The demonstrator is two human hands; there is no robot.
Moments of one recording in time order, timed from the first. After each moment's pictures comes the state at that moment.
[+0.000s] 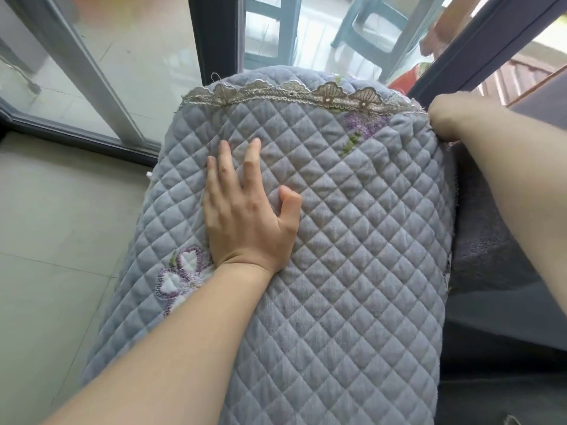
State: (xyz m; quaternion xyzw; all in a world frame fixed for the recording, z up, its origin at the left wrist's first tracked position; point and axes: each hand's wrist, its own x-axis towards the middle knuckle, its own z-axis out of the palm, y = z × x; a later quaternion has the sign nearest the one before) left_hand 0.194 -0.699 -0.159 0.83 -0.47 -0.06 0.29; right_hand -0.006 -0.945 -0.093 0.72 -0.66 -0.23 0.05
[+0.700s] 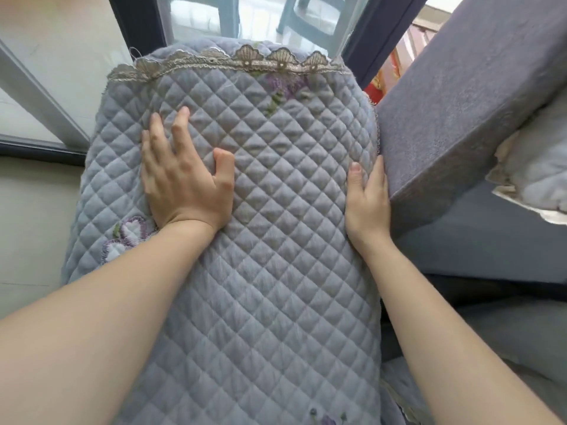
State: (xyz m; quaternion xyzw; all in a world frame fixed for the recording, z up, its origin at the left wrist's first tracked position) left_hand 0.192 -0.699 -0.157 0.83 -0.47 -0.07 0.31; right_hand -0.028 -0.724 -0.154 0.58 -0.72 0.28 -0.25
